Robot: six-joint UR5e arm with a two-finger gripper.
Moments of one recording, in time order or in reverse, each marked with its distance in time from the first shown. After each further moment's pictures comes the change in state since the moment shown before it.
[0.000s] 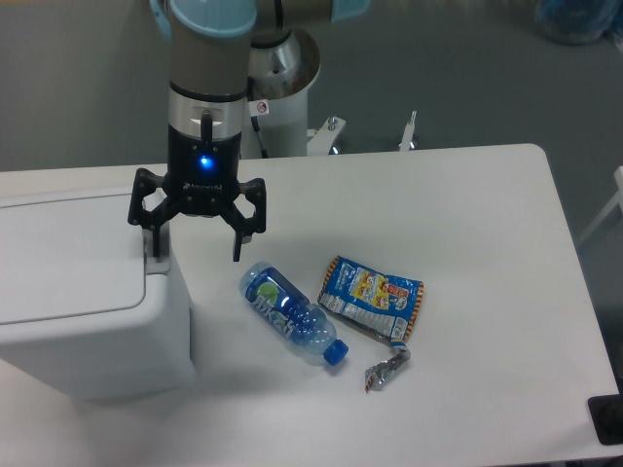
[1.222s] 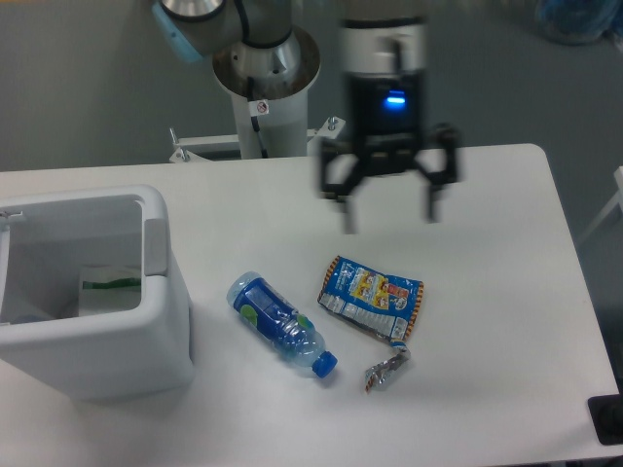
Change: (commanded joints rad) arm 0.489 -0.052 0.114 -0.006 0.092 0.480
